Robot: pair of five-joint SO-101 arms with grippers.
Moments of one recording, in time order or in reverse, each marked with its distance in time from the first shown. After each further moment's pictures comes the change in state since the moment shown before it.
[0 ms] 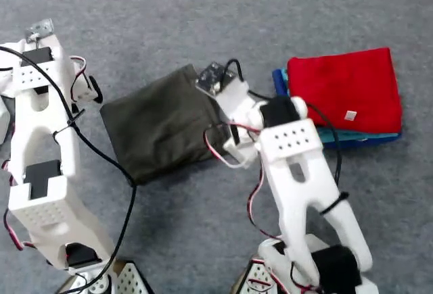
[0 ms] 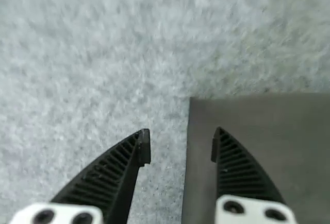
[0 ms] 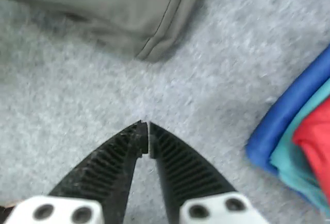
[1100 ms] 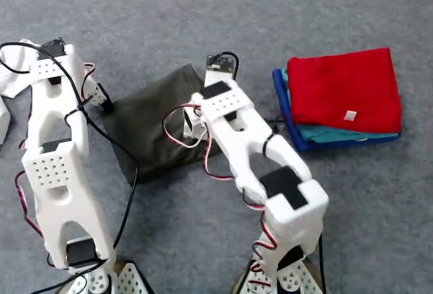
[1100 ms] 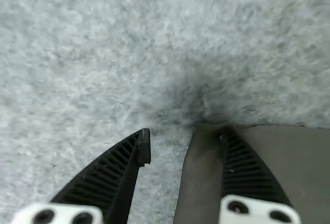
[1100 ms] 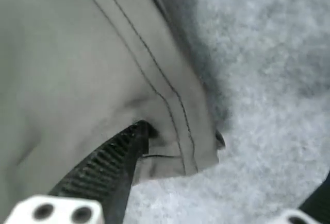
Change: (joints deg) left arm 1.2 24.3 -23.3 9.5 5.4; right arm -10.1 43.3 -23.0 -13.5 -62.0
